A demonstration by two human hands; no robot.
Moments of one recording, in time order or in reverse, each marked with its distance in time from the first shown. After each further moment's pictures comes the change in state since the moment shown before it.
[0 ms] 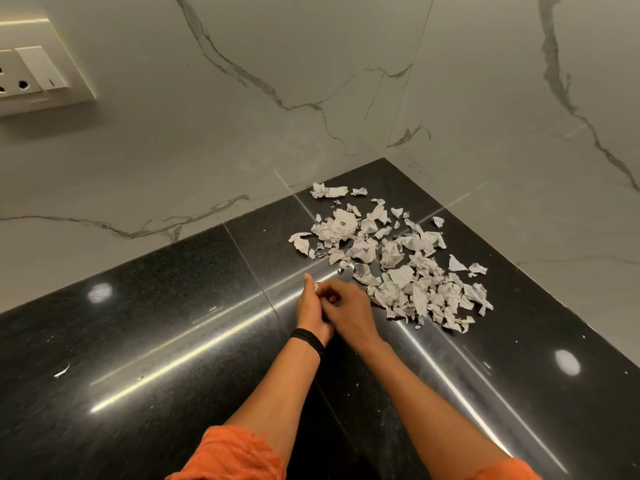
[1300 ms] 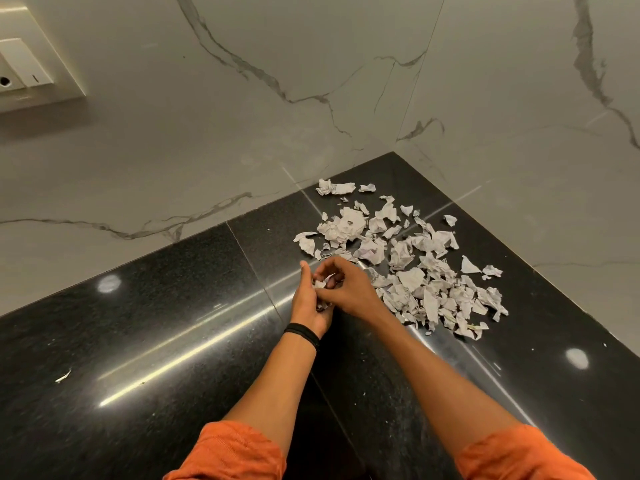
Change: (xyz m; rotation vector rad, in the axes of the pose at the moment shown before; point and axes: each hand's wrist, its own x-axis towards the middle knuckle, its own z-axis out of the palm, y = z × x) left_hand 0.025 0.025 0.003 -0.042 -0.086 0.017; right_hand 0.053 0.000 -0.009 0.153 -0.227 -0.019
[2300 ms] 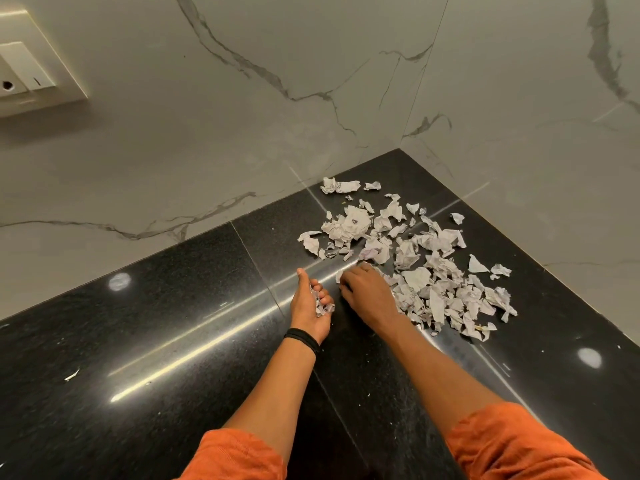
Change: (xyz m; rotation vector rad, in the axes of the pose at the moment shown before) left_hand 0.008 0.000 -0.021 0.017 0.149 0.074; right_hand 0.008 0.050 -0.007 -0.872 0.074 -0.222
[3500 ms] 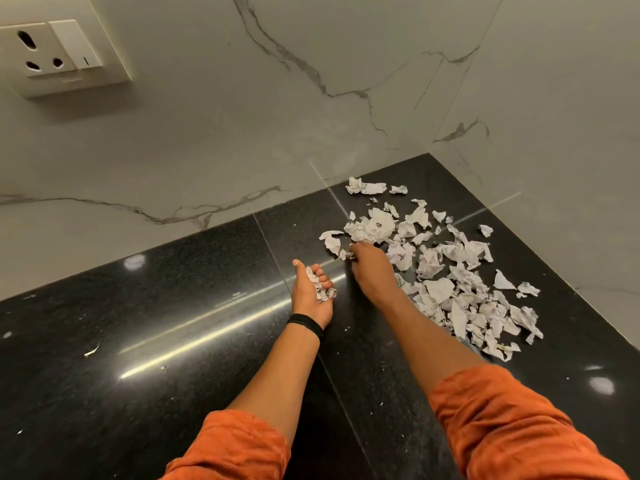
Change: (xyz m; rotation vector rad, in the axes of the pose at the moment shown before) left_hand 0.015 0.037 0.003 -0.125 0.075 0.070; right_hand 0.064 -0.024 -0.009 0.148 -0.060 0.185
